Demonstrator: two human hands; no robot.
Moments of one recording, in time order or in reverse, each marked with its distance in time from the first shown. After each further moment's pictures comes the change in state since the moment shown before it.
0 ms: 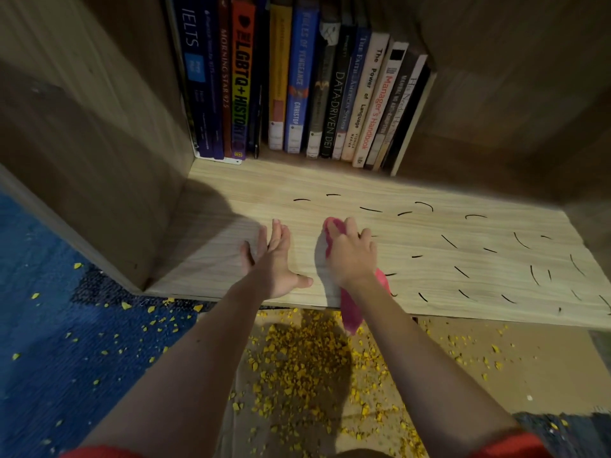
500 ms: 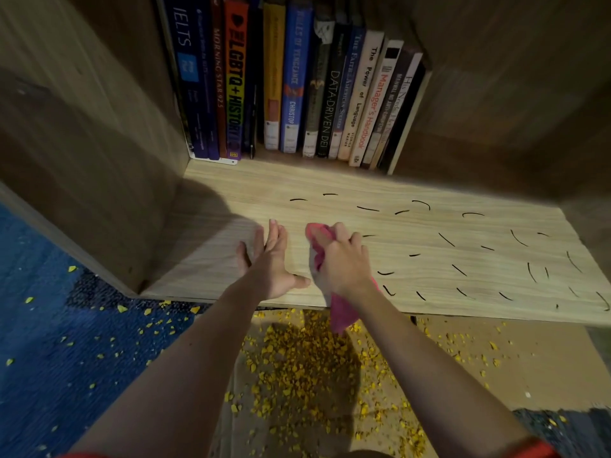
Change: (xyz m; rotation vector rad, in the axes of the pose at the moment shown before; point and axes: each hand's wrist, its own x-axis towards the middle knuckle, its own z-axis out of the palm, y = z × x) left_hand -0.001 0.000 0.000 -0.017 -0.003 0.000; right_hand -0.014 0.001 0.000 0.025 0.048 -0.140
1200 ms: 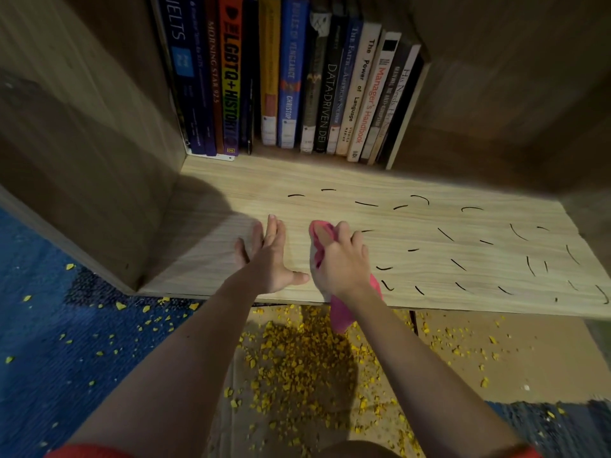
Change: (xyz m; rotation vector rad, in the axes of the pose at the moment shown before) left_hand -0.001 0.001 -0.004 0.032 -0.027 0.015; right_hand -0.006 -0.002 0.007 -0.009 0.062 0.036
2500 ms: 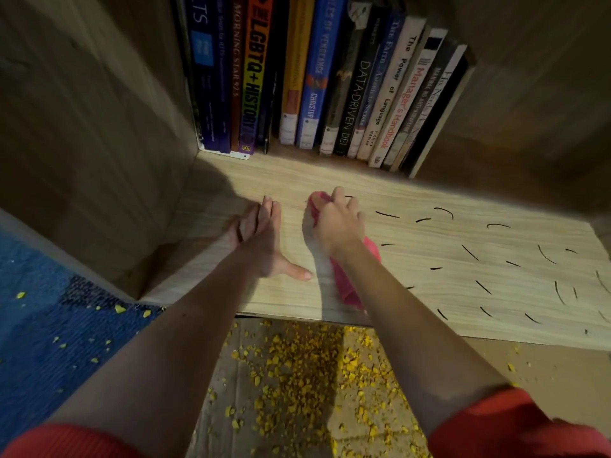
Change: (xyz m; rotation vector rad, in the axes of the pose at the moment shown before) left_hand 0.027 -0.021 -0.034 0.025 -0.021 -0.030; right_hand 0.077 -0.034 -0.009 0.047 -0.048 0.001
